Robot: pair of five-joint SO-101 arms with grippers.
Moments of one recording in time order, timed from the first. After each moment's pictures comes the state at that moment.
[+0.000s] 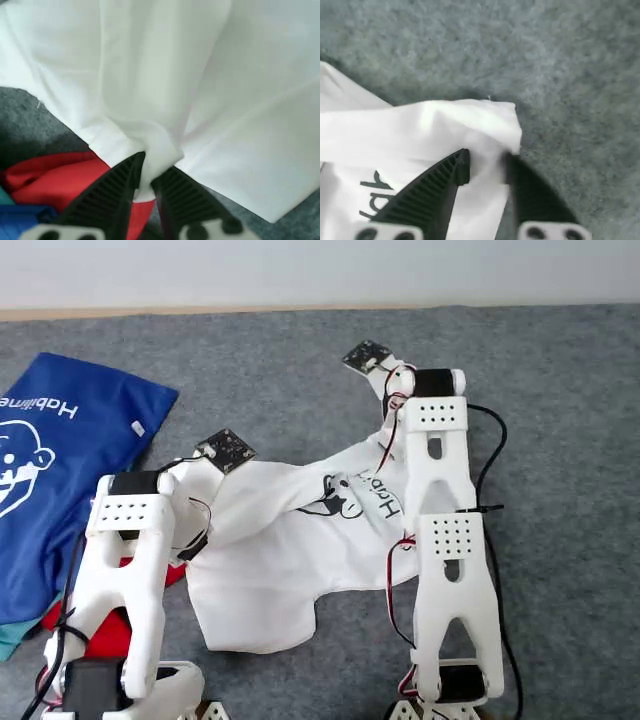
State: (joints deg) left arm -5.7 -14.6 39.2 75.6 -35.6; right arm -6.1 76.0 -89.3 100.4 38.1
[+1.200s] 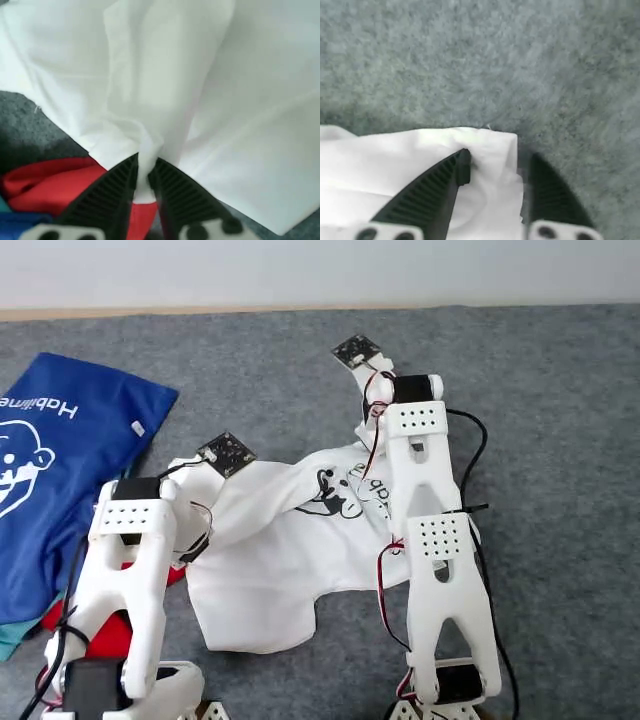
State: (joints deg) left arm -5.7 -14.6 42.2 71.3 -35.6; right arm -9.8 78.9 -89.1 93.4 30.0
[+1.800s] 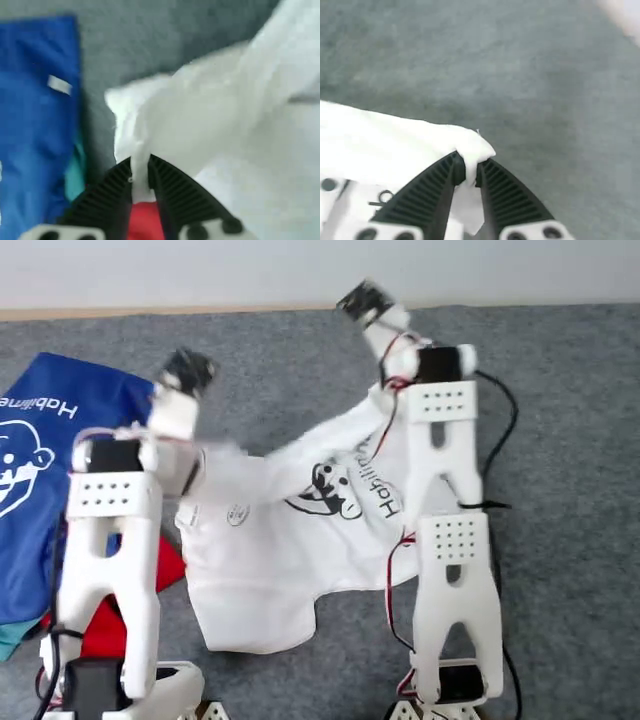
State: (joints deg) left arm -5.7 -14.6 18.2 71.3 -16.2; right arm -7.3 62.6 -93.1 97.1 34.5
